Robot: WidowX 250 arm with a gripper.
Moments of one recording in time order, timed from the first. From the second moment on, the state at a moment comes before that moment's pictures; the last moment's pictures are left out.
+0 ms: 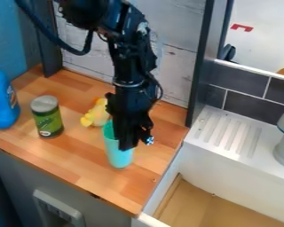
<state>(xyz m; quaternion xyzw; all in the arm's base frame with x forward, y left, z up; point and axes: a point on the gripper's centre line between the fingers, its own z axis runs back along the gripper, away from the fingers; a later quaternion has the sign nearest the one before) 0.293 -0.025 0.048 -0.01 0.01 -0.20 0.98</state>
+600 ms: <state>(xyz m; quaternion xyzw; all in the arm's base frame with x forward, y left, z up) 0.282 -0.017 0.108 0.00 -0.05 -0.16 0.99</state>
